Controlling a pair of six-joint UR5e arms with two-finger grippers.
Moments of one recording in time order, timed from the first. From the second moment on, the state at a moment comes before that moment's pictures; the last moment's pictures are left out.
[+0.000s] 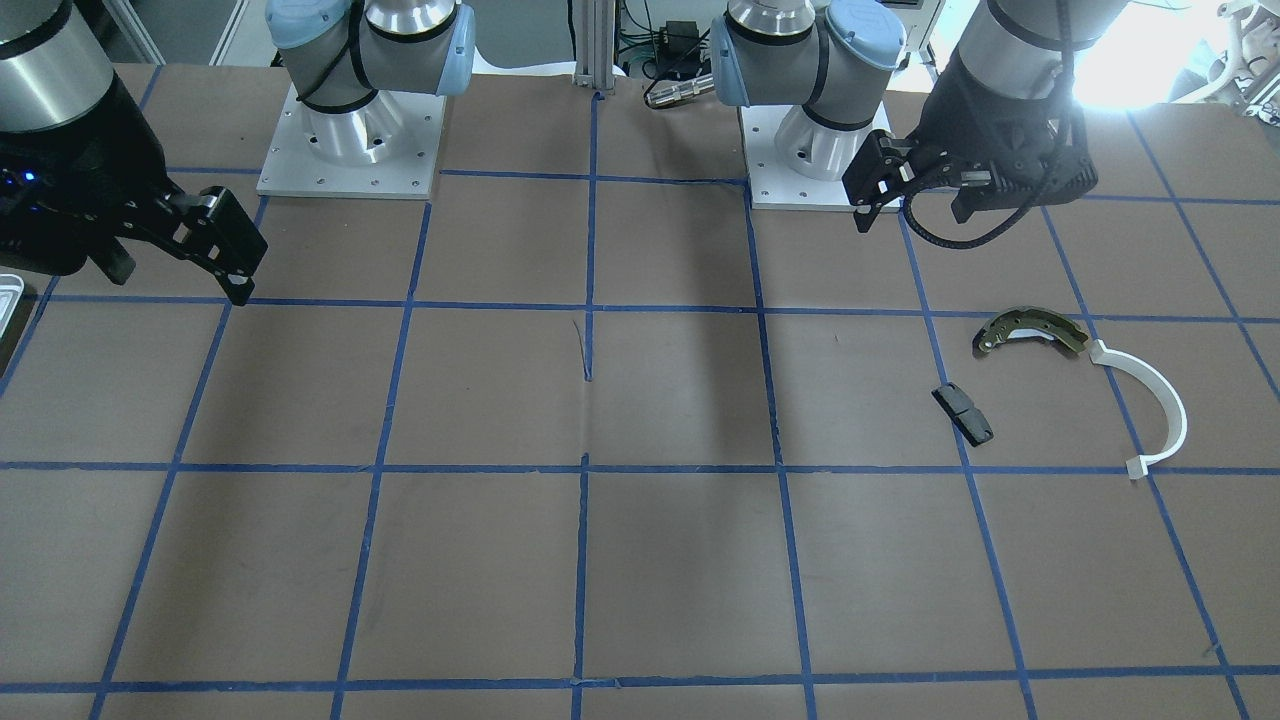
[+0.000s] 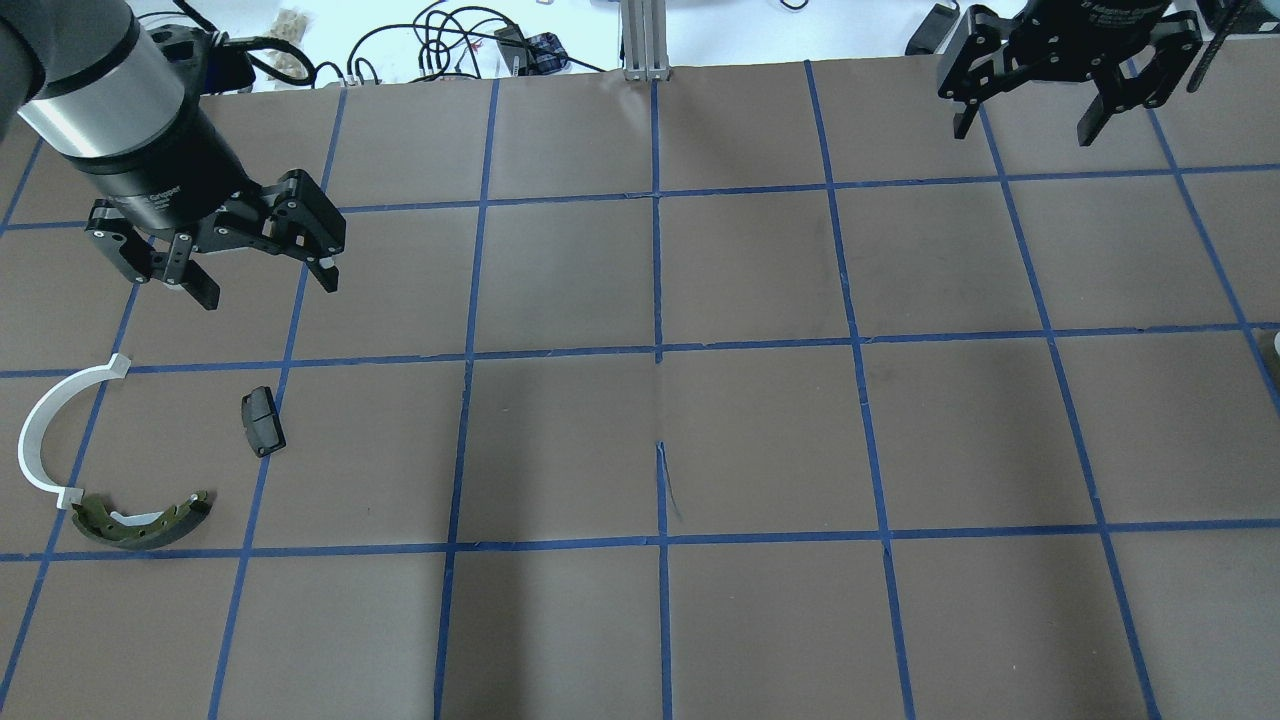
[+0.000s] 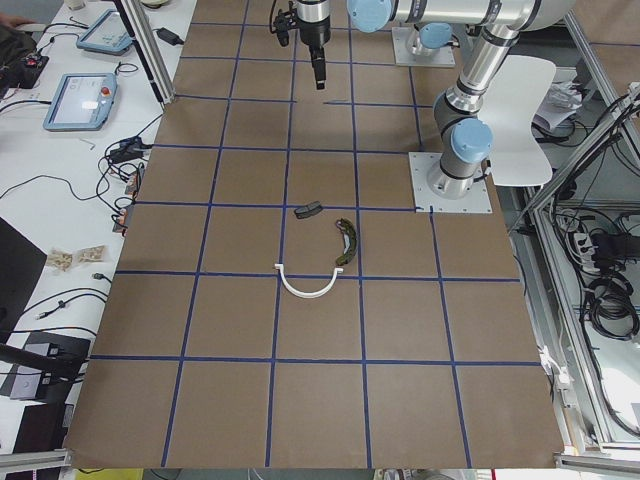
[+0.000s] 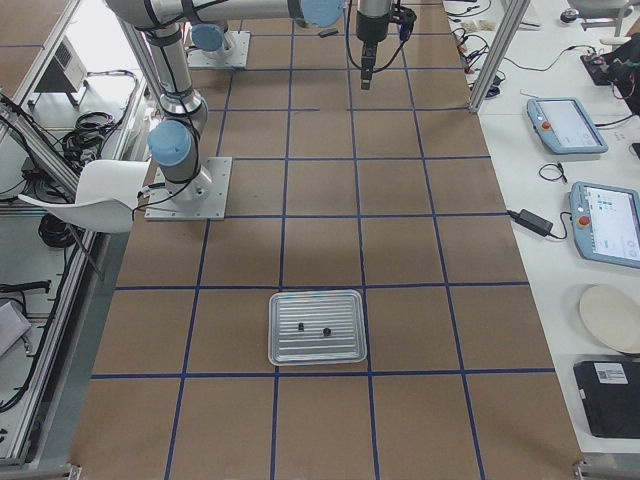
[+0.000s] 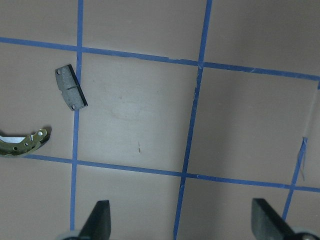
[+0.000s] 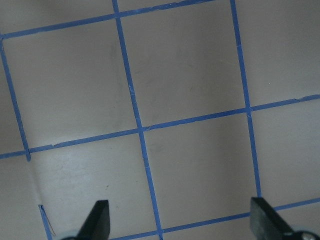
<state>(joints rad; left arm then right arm) -1.48 -1.50 -1.59 -1.70 1.59 -0.04 1.50 -1.47 1.38 -1.52 -1.61 0.10</state>
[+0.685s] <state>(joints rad) -1.48 -1.50 -1.58 -1.70 1.59 -0.04 1.50 -1.46 1.38 -1.54 -1.61 0.07</state>
